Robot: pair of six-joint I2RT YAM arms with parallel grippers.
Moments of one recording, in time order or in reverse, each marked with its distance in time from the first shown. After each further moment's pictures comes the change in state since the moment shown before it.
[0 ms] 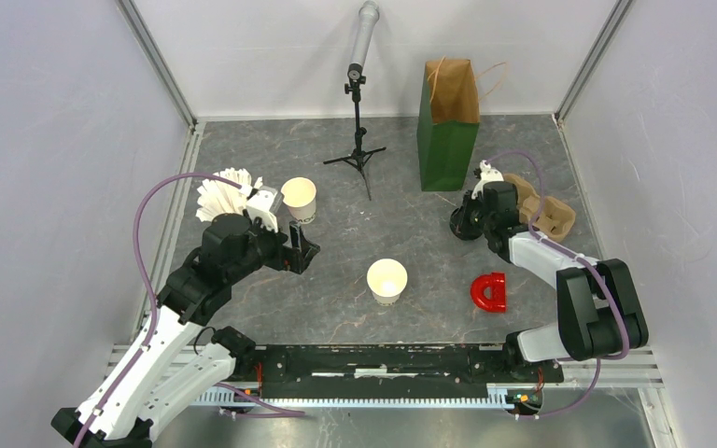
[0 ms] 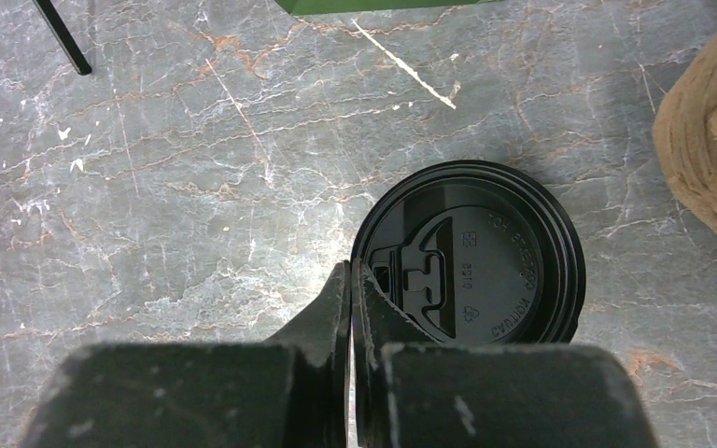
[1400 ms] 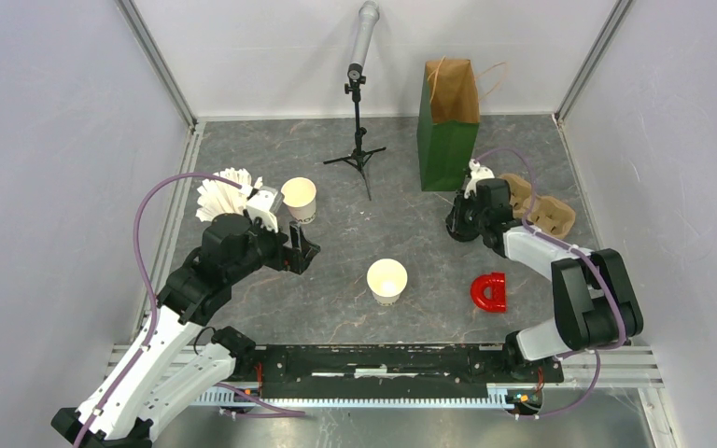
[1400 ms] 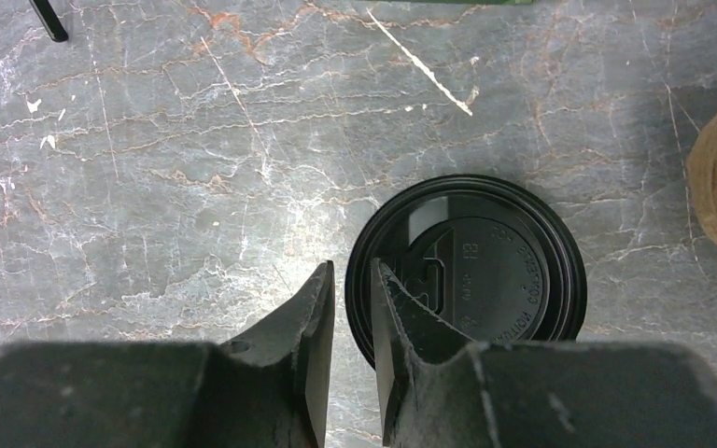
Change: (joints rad) left arm 0.000 0.000 0.000 0.000 0.003 0.000; right arm 0.023 0.056 0.035 -0.019 -0.004 -0.067
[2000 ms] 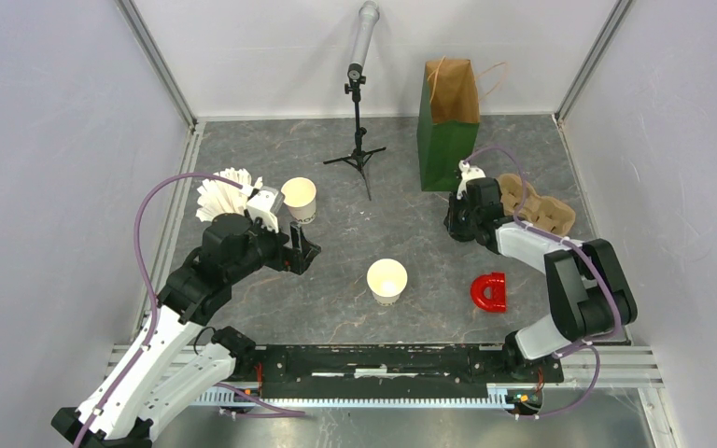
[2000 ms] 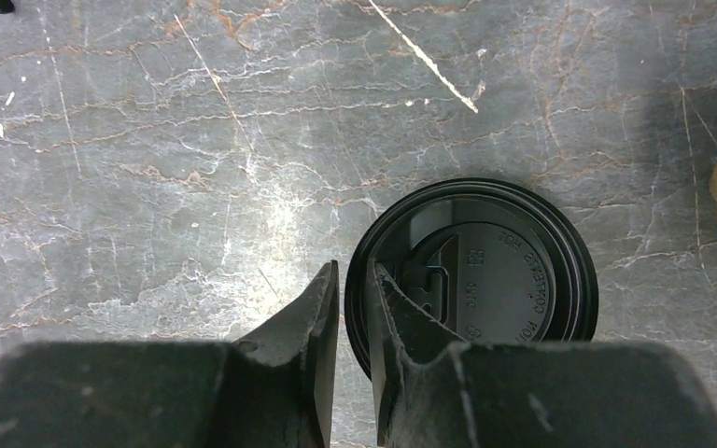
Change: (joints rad) left arm 0.000 0.001 0.000 0.001 0.014 0.000; right arm 0.050 0.052 0.044 -0.031 0.088 -0.035
